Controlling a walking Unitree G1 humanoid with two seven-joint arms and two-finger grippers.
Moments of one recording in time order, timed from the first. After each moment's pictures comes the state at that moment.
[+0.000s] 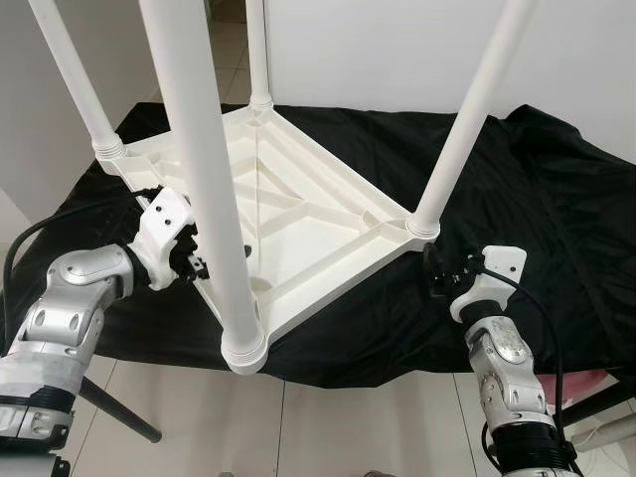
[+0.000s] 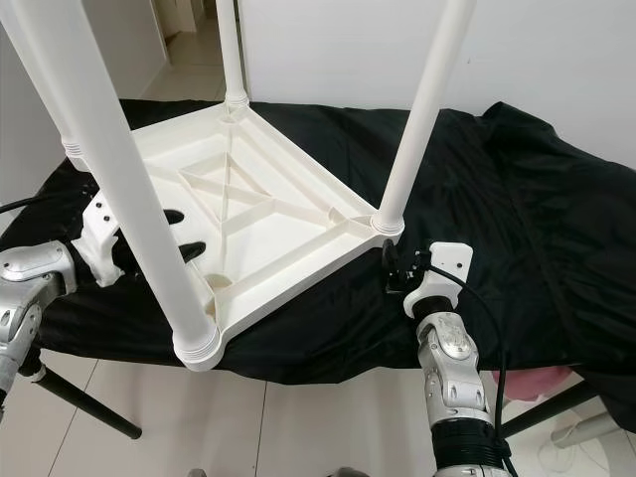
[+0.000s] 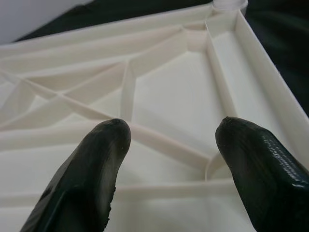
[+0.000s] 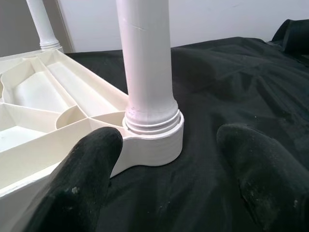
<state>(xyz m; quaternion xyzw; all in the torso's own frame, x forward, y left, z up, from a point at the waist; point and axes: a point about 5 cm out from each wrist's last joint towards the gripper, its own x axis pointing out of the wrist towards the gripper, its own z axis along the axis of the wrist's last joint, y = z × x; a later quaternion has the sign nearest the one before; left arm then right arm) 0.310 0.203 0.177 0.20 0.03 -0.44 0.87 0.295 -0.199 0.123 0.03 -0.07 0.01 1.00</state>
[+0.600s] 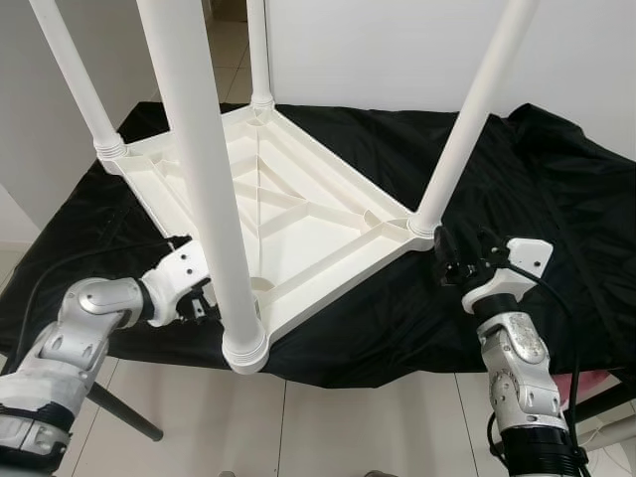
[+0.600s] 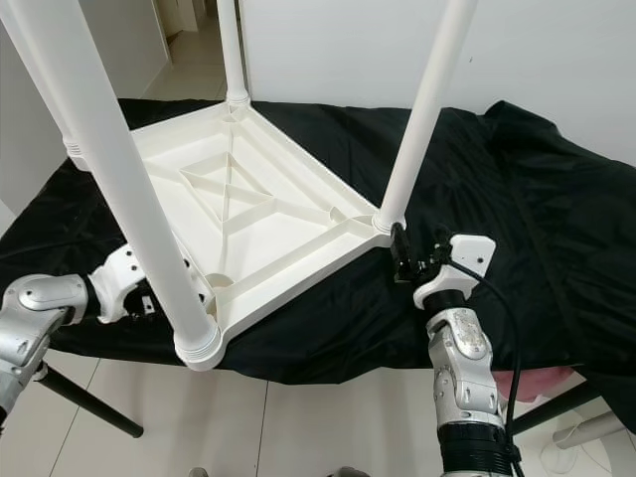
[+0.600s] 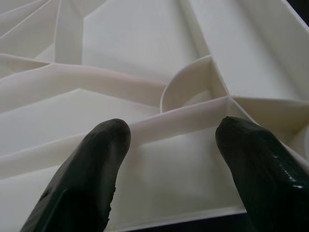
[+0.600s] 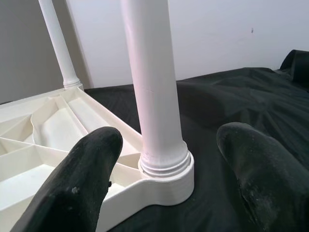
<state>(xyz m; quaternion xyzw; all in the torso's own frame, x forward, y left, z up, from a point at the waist) 0.303 0.191 0.135 0.29 0.10 -0.49 0.82 0.289 -0.206 0.146 0.06 -0.13 0.03 0.99</state>
